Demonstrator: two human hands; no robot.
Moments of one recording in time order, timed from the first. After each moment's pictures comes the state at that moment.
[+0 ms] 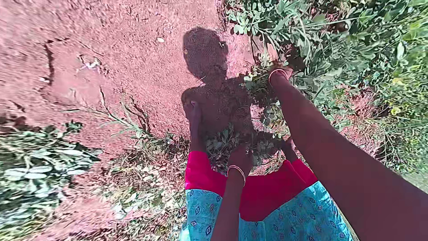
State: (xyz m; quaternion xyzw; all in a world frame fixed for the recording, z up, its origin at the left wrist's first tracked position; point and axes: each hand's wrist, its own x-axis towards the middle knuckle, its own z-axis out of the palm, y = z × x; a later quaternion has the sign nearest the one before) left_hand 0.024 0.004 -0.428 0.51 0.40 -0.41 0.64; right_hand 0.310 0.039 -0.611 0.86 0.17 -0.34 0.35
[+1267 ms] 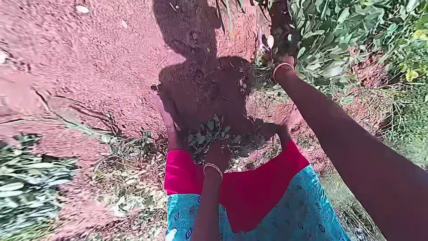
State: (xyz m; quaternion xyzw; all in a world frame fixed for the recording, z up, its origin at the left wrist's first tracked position) left_hand 0.024 -0.028 -0.462 0.49 0.43 -0.51 0.56; right_hand 0.344 -0.073 -0.597 0.83 0.15 -0.44 0.30
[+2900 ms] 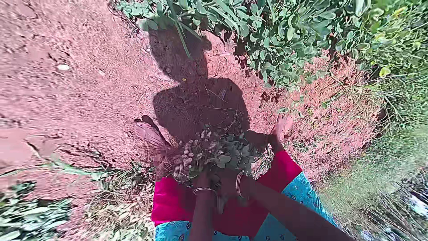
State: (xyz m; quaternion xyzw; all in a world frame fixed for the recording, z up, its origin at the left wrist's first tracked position) left_hand 0.039 -0.072 -0.469 0.34 0.76 -0.27 0.49; right_hand 0.152 -0.133 -0.419 0.62 0.24 -0.74 -0.15
